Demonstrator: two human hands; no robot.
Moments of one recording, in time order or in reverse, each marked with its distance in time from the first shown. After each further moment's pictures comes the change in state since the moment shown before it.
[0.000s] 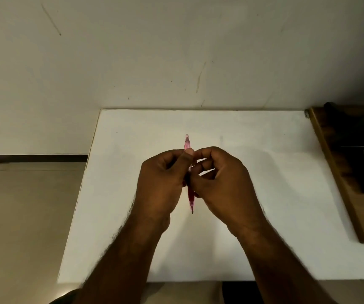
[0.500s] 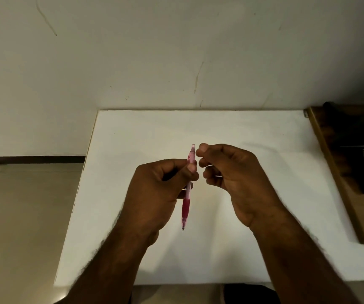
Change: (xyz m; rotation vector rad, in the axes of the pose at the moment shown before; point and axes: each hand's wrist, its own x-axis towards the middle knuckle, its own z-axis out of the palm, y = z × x) left_hand -0.011 0.000 -0.013 0.081 -0.150 0.065; right_hand 0.014 -0.004 -0.024 0.426 -0.065 0.183
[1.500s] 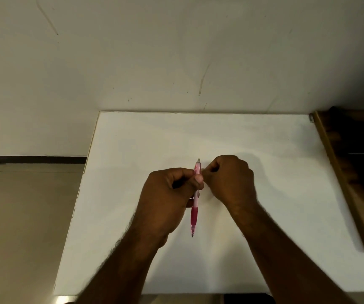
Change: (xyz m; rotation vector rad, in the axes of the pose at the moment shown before) left_hand 0.016 -0.019 0.005 -0.014 -0.027 -0.121; right_hand 0.058 0.047 0.008 -0.965 0.236 -0.066
